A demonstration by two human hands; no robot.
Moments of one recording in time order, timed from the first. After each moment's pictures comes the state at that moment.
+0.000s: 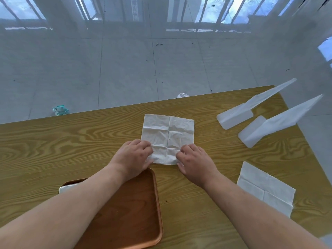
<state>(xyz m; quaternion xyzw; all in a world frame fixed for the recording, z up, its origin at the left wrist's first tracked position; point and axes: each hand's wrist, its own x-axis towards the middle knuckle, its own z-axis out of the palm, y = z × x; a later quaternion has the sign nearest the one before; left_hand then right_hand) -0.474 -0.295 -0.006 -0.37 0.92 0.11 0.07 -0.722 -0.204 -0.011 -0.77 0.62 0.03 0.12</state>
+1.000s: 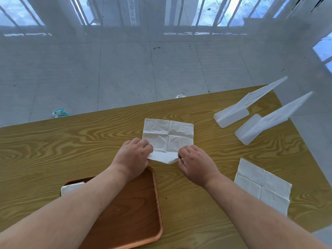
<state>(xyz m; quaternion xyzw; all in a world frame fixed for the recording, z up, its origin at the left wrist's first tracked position) -0.480 -0.286 0.004 -0.40 0.90 0.13 0.07 -0.721 -0.193 0.000 -0.74 0.65 -0.04 0.17</state>
